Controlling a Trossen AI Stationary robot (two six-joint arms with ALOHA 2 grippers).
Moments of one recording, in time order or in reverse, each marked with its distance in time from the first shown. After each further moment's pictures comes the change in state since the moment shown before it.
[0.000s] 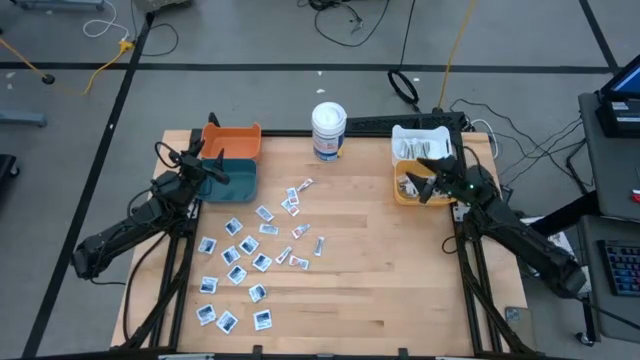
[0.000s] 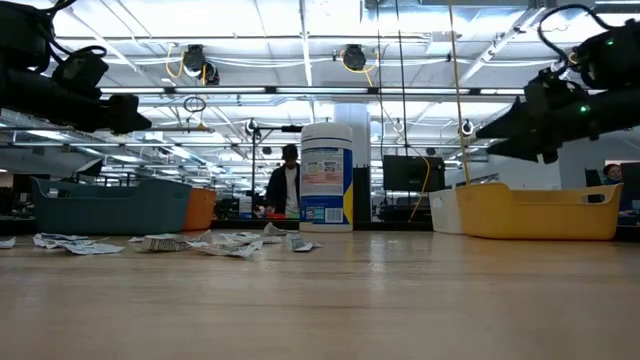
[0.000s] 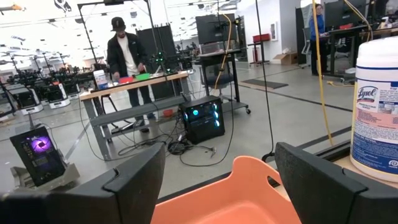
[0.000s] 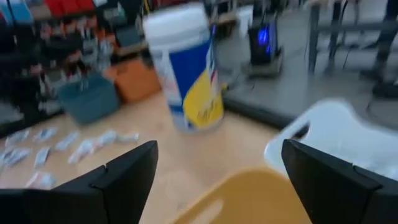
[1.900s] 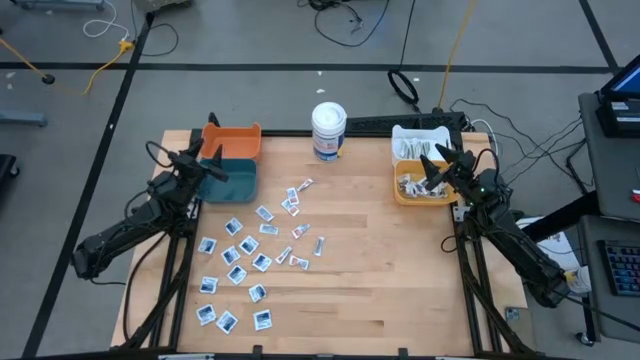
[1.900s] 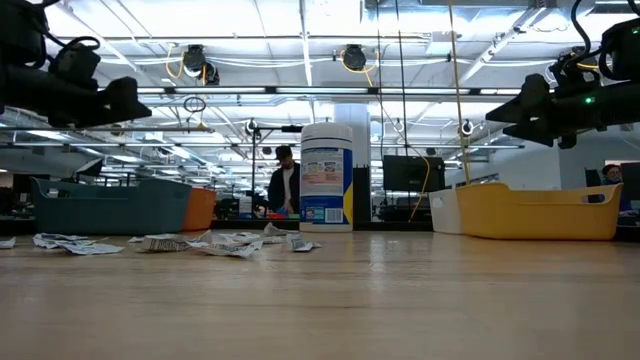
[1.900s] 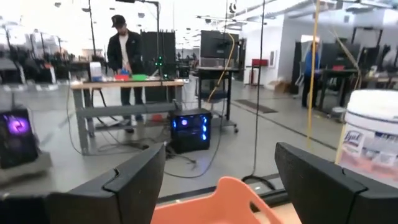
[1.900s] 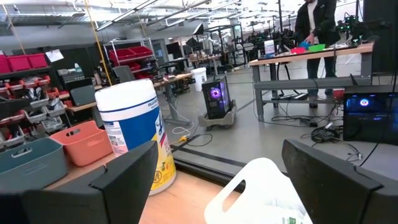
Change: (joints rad) left arm -0.001 0.000 0.000 0.070 -0.001 -0.158; right arm -0.101 -0.177 -0.019 0.029 0.134 0.000
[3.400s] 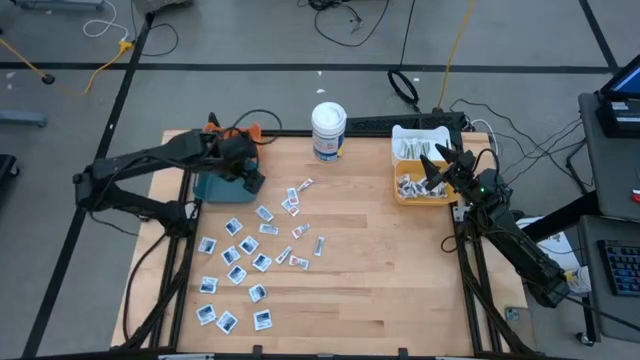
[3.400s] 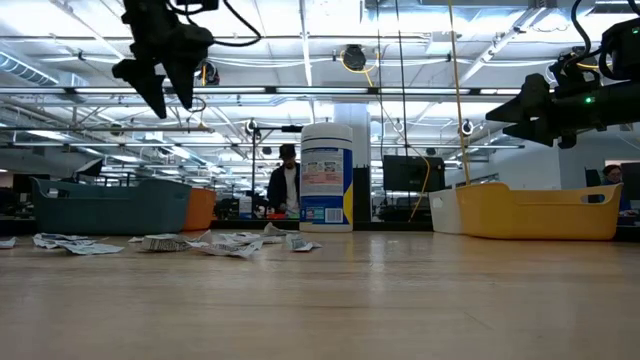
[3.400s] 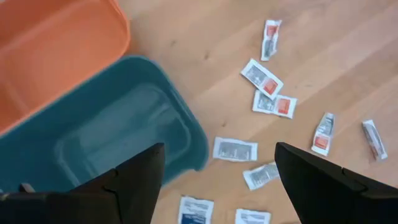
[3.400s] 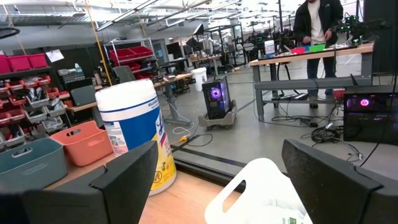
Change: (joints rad) left arm -0.247 1.209 1.173 -1.326 0.453 -0.671; right arm 0.001 0.000 0.000 0.001 0.000 0.000
